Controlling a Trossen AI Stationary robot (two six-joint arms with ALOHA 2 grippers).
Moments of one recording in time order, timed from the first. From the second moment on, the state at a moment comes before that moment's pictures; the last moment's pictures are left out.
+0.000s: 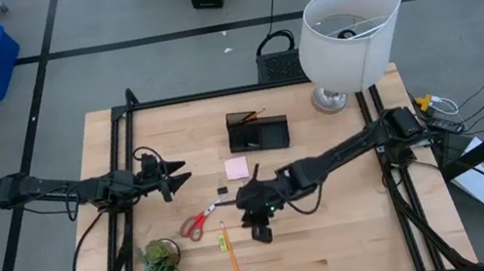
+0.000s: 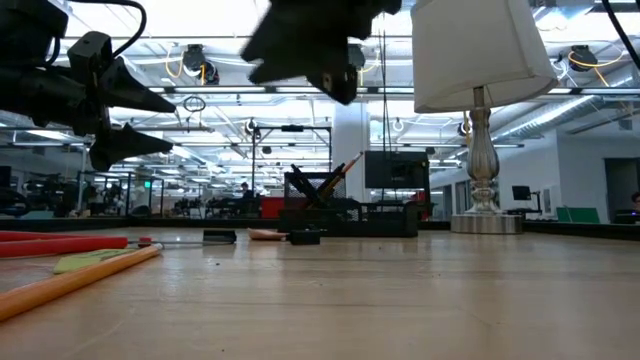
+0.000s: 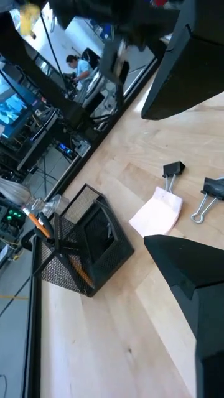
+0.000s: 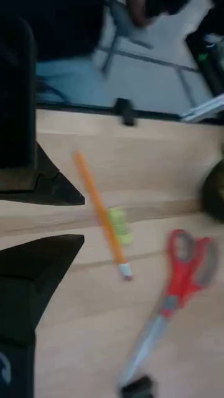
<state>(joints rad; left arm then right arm) -0.10 0.43 0.01 0.23 -0.36 -0.63 0.25 1.91 1.45 -0.27 -0.08 0.52</state>
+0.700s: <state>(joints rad) -0.10 0.43 0.01 0.23 -0.33 -0.64 0.33 1.91 0.97 0.40 0.83 0.80</state>
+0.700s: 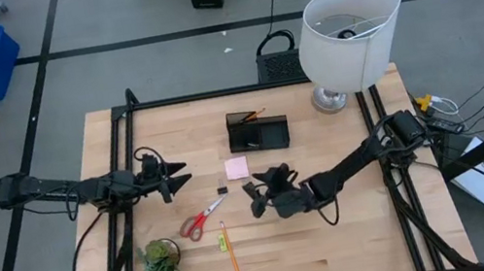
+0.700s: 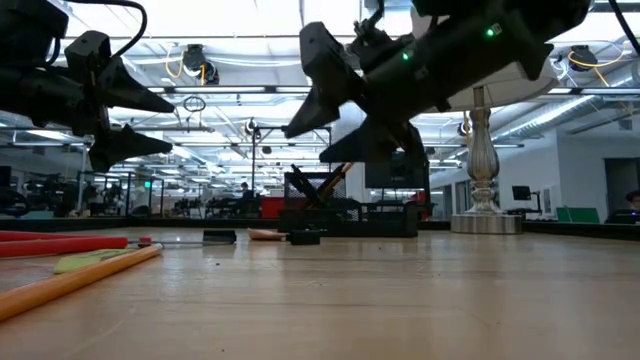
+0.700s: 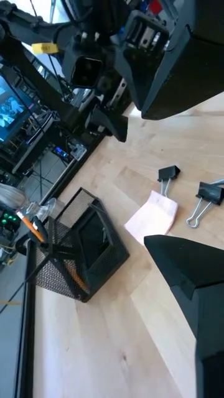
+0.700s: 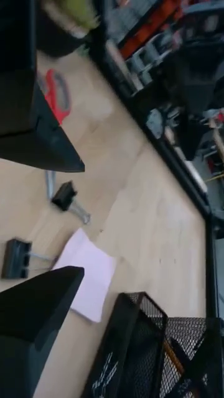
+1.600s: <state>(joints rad) -0.10 0.43 0.01 0.23 -0.32 -0.63 0.35 2.13 1.36 -0.20 0.94 0.80</state>
